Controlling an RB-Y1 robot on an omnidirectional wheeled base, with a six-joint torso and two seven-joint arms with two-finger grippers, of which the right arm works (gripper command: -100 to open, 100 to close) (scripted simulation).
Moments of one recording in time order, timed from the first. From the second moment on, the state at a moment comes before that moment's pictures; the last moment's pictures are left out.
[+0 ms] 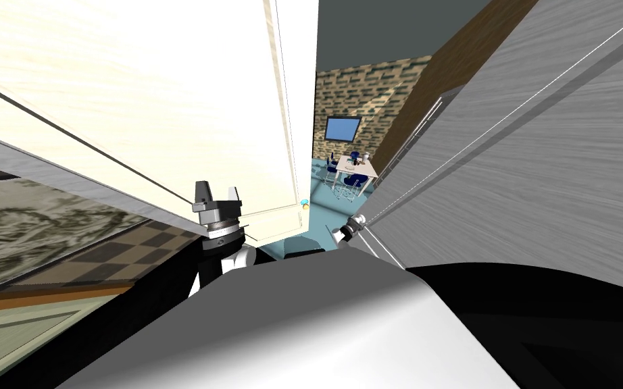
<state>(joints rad) -0.23 0.00 -0.48 -0.63 -0.85 -1.10 -0.91</state>
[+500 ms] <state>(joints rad) -0.25 0.00 -0.49 -0.60 -0.86 -1.12 -0.92</state>
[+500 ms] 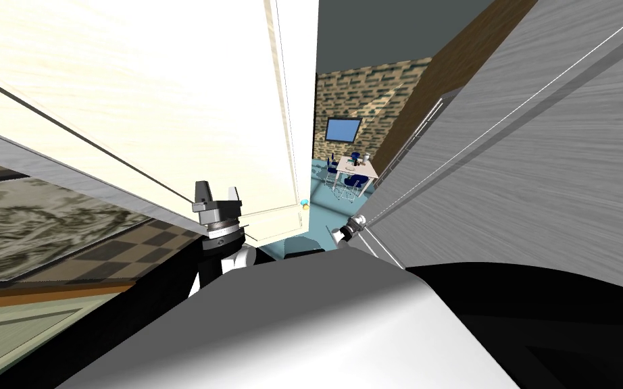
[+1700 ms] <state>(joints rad) -0.26 0.00 -0.53 -0.58 -0.87 -1.14 -0.91</state>
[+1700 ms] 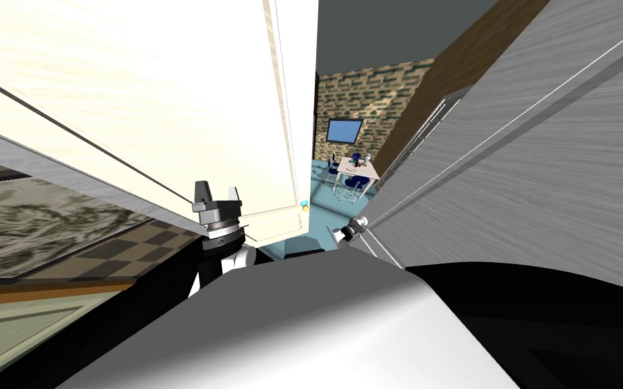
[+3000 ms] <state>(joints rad) -0.25 0.01 -0.55 -0.59 -0.88 -1.15 -0.91</state>
